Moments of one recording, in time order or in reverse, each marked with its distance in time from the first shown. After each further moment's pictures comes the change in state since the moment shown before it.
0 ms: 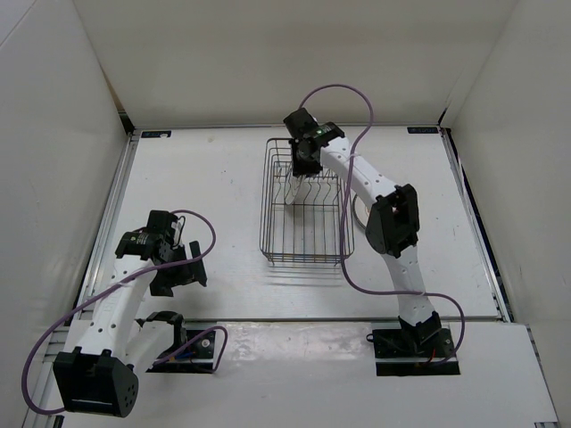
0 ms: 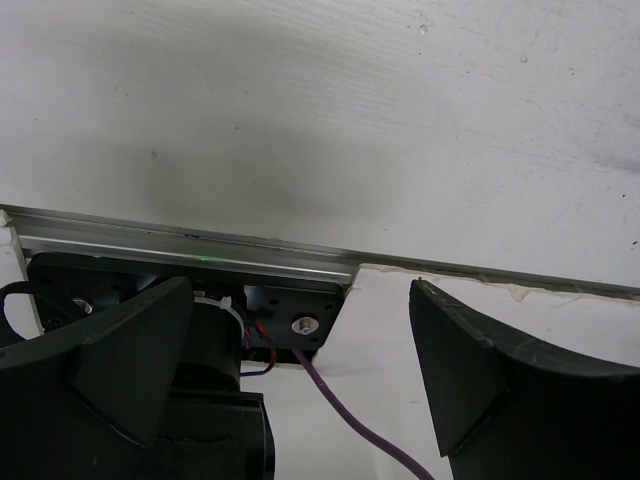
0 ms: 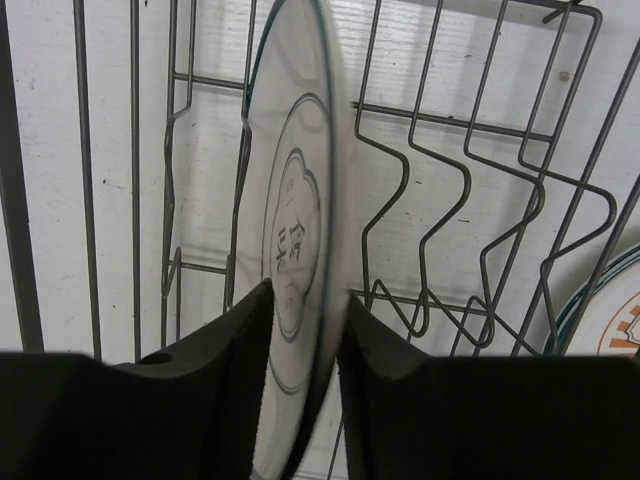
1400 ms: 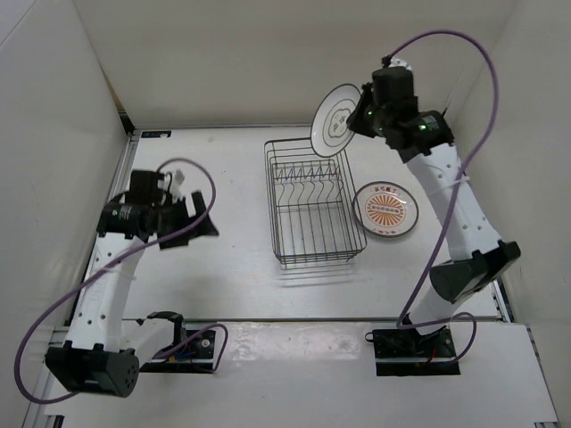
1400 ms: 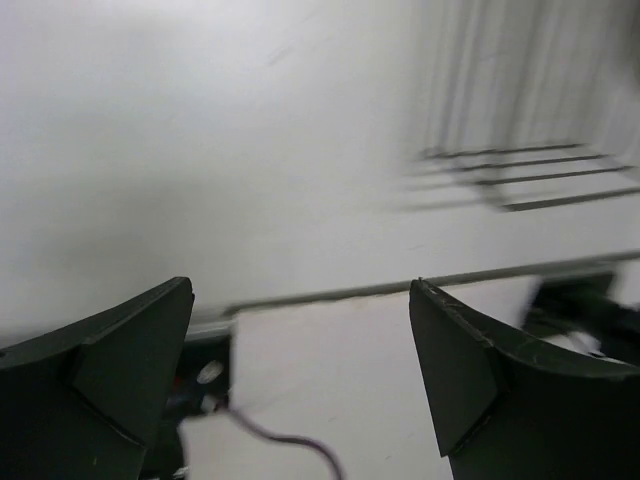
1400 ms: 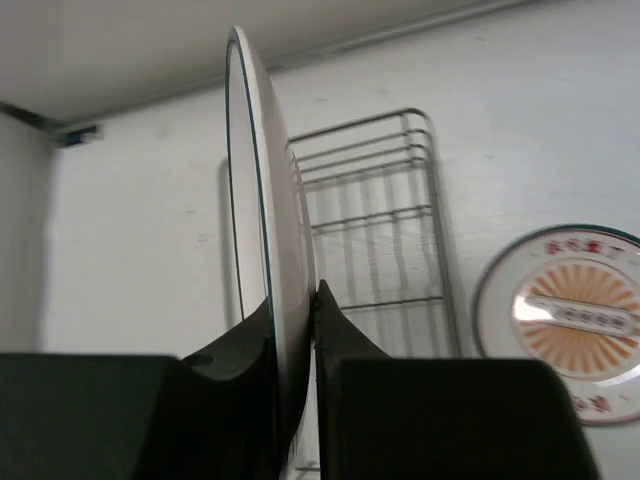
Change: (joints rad) left arm 0.000 0.092 0.332 0.043 0.182 0.015; right arm -0.129 -0.588 -0.195 0.120 0.077 0.109
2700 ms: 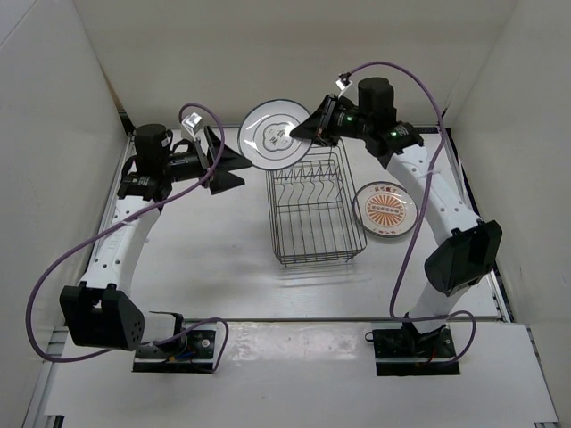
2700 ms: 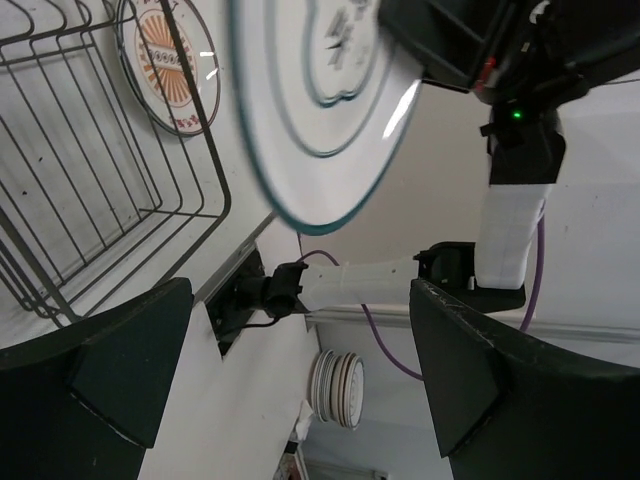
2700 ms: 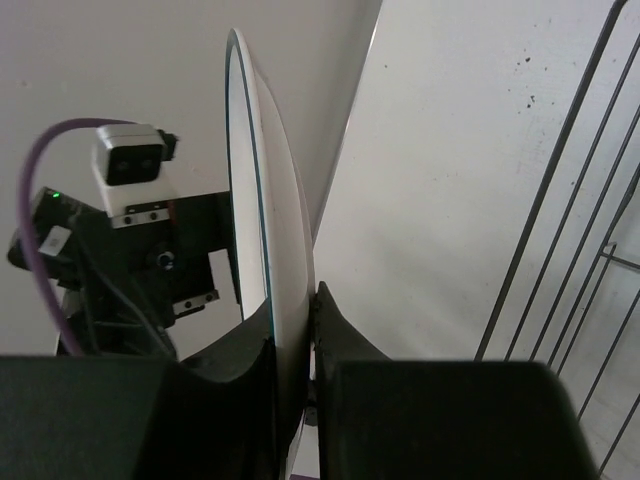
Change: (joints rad) left arm 0.000 0.292 0.136 0.874 0.799 -0.596; right arm -0.042 0.042 -0.257 0.489 -0.873 0.368
